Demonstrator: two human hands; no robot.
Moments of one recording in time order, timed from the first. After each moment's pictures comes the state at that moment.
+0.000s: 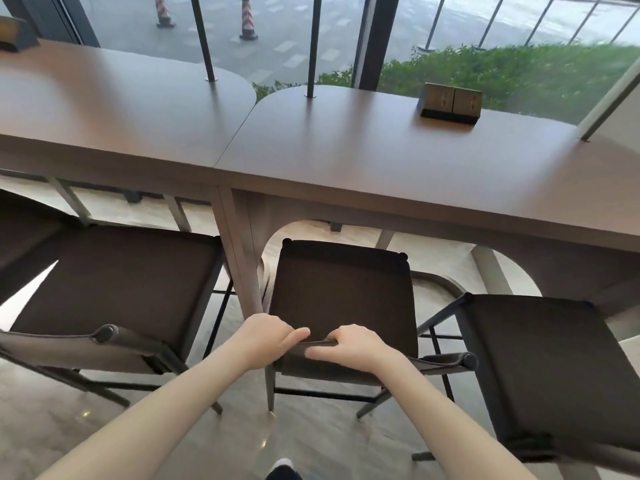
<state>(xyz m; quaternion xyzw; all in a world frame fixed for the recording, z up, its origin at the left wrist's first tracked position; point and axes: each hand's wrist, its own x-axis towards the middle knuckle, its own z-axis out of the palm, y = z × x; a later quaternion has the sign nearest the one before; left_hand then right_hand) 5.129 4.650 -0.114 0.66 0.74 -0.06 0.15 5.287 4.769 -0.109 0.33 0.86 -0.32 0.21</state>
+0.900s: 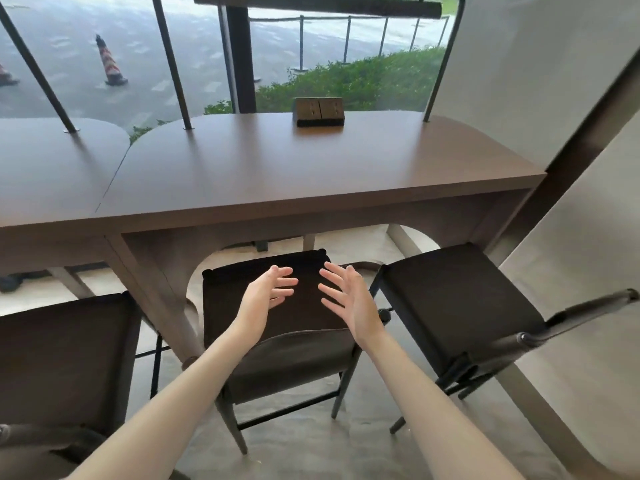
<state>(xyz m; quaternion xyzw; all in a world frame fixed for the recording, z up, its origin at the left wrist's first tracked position) 5.211 4.739 -0.065 0.37 0.62 0.52 0.46 5.382 4.787 -0.065 0.42 0.49 -0.68 -0.36</state>
